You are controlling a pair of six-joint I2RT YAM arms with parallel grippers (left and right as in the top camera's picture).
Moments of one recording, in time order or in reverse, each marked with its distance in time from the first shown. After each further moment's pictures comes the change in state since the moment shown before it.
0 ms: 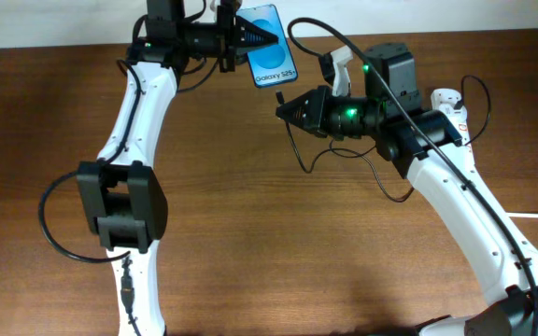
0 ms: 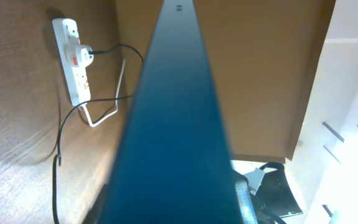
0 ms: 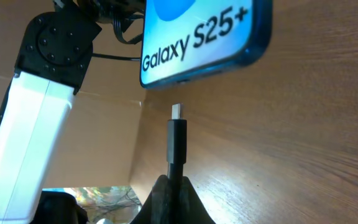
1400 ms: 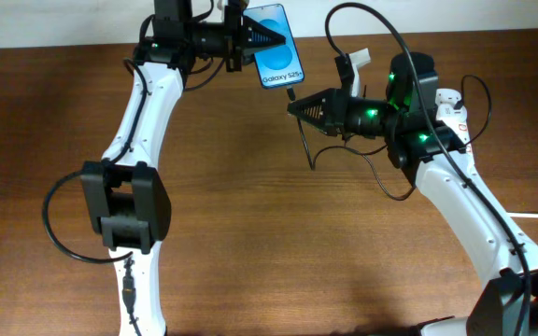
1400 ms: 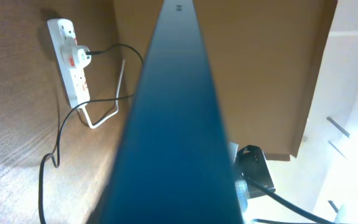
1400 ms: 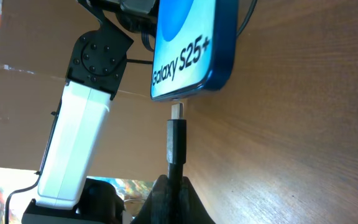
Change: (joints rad) left arm -0.022 0.000 0.000 0.030 -0.017 -0.003; right arm -0.105 0.001 -0.198 0.401 -0.249 0.194
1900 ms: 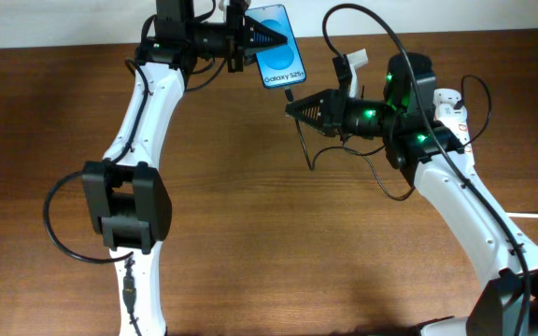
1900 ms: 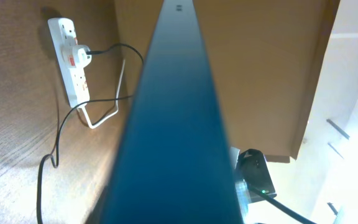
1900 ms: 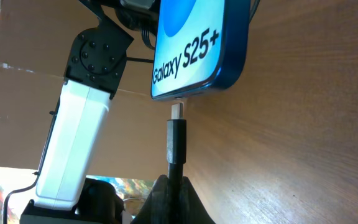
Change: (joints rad) left arm -0.003 0.000 0.000 0.000 -0.005 -0.011; right arm 0.007 0.000 0.000 0.000 0.005 0.000
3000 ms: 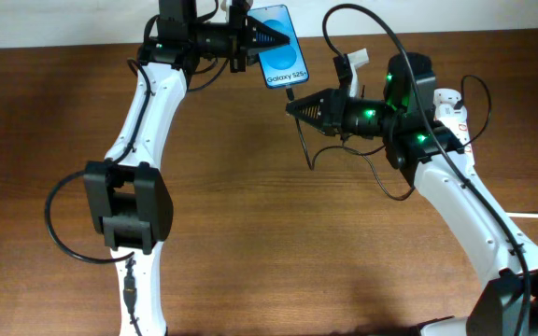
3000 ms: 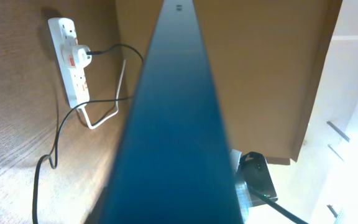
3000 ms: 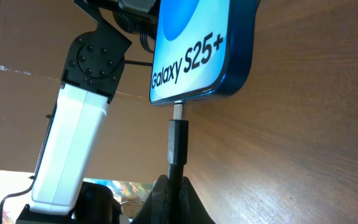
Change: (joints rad) left arm -0.011 0.000 0.000 0.004 -0.011 -0.011; right arm -0.004 0.000 0.000 0.003 0.021 -0.004
